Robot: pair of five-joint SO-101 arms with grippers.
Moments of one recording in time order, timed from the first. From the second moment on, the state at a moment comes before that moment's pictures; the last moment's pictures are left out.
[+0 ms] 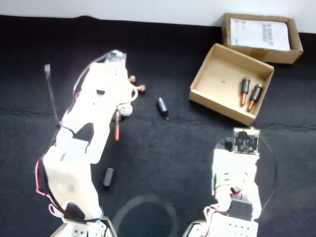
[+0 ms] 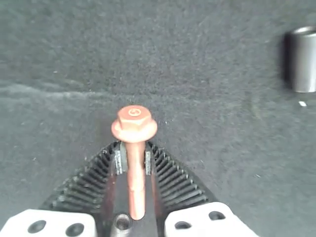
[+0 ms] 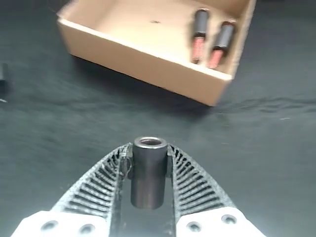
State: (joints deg) left arm 5.8 21.5 -7.4 81.0 18.2; right arm 2.5 -103.4 96.0 47.5 4.0
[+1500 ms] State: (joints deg) left arm 7.8 36.2 -10.0 78.2 18.2; right arm 2.1 -103.4 96.0 47.9 0.1
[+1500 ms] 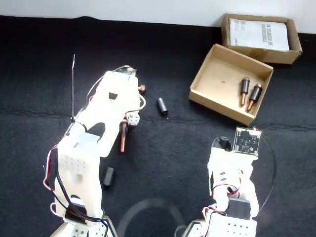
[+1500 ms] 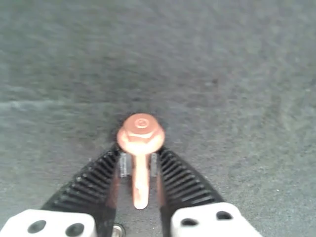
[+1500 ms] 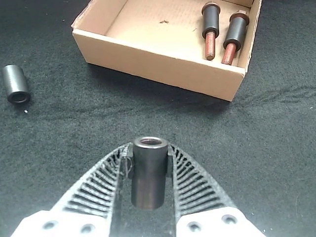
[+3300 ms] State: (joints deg) left arm 10.2 -1.5 11.5 53.8 22.0; right arm -13.4 -103.4 96.0 23.6 0.1
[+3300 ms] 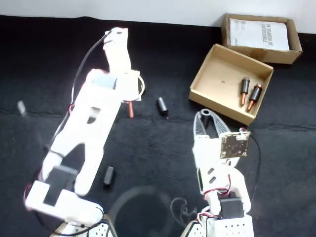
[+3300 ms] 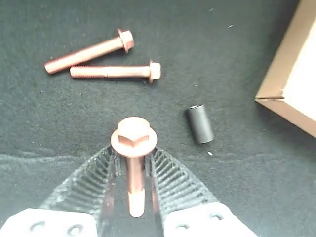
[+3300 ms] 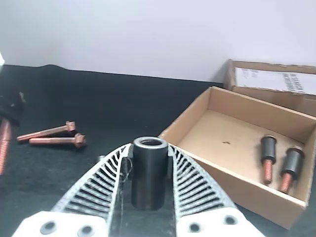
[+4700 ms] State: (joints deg) left arm 30.5 -26.6 32.3 26.7 22.0; right arm -25.8 -103.4 96.0 32.9 0.1
